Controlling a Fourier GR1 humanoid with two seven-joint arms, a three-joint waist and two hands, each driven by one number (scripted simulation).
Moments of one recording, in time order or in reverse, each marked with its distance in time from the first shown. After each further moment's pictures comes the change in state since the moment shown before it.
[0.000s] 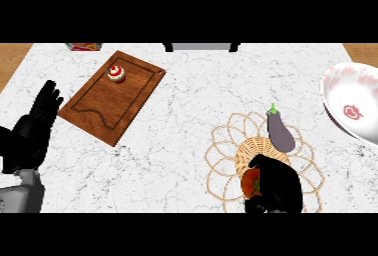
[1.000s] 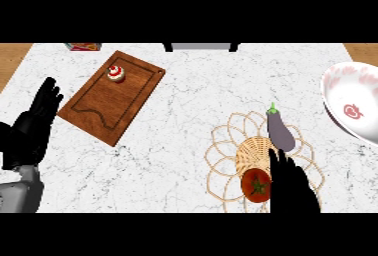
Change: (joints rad) left arm -0.019 0.044 -0.036 0.024 0.043 0.038 -0.001; right arm 0.119 -0.002 0.091 -0.270 0.089 0.149 0.079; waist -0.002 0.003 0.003
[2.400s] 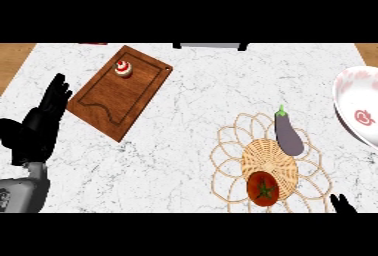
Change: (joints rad) left arm -0.023 0.029 -0.082 0.000 0.034 0.046 -0.008; right arm 0.529 -0.226 -0.076 -0.351 -0.165 -0.382 -0.298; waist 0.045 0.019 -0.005
